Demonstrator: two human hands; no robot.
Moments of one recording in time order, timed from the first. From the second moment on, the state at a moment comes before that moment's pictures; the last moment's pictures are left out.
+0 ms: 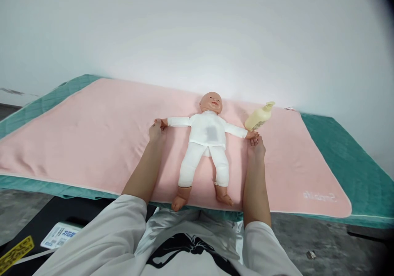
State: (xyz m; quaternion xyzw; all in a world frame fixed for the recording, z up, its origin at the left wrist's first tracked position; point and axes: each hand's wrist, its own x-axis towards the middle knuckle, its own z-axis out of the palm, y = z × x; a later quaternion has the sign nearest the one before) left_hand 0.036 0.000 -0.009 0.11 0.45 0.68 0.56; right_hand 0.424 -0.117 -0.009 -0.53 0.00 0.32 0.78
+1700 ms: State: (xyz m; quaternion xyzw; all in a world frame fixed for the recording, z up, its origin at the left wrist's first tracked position) left_hand 0.086 -0.057 0.017 0.80 0.28 0.50 0.18; right_hand 0.342 -0.143 0.004 -0.49 -0.62 0.08 0.61
